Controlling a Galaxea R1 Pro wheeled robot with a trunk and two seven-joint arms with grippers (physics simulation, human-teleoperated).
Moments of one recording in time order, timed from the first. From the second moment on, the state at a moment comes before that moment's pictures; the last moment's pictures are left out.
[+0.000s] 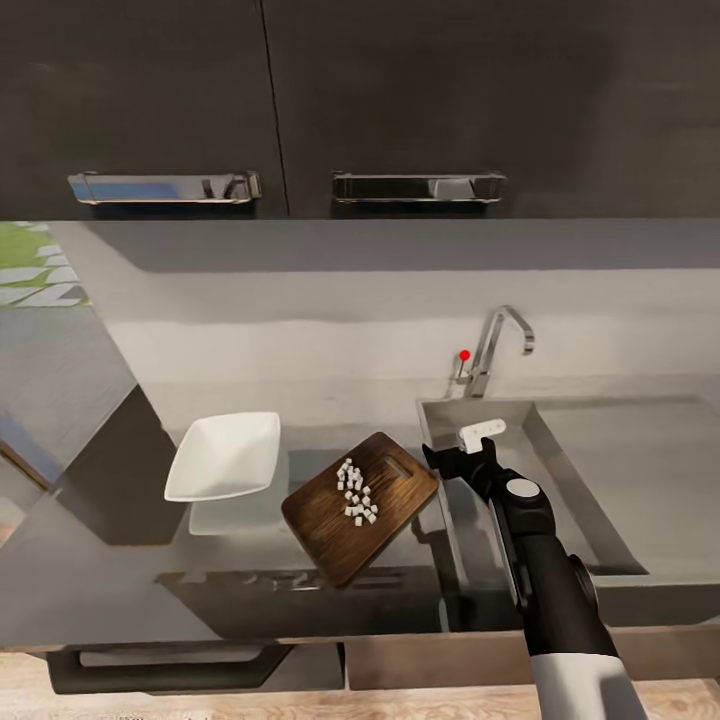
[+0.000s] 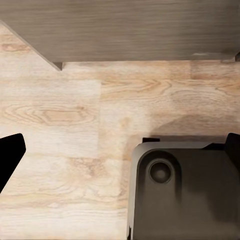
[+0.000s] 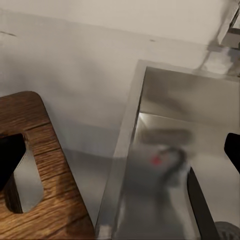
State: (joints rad) left arm 0.02 0.05 -0.13 -0.18 0.14 -0.70 0.12; right arm -0.54 0.13 -0.08 -1.41 0.36 0.50 0.33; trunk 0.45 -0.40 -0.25
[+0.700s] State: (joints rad) left arm 0.02 0.05 -0.13 -0.18 0.14 -0.70 0.12; right arm -0.54 0.13 -0.08 -1.41 0.36 0.50 0.33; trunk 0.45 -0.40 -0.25
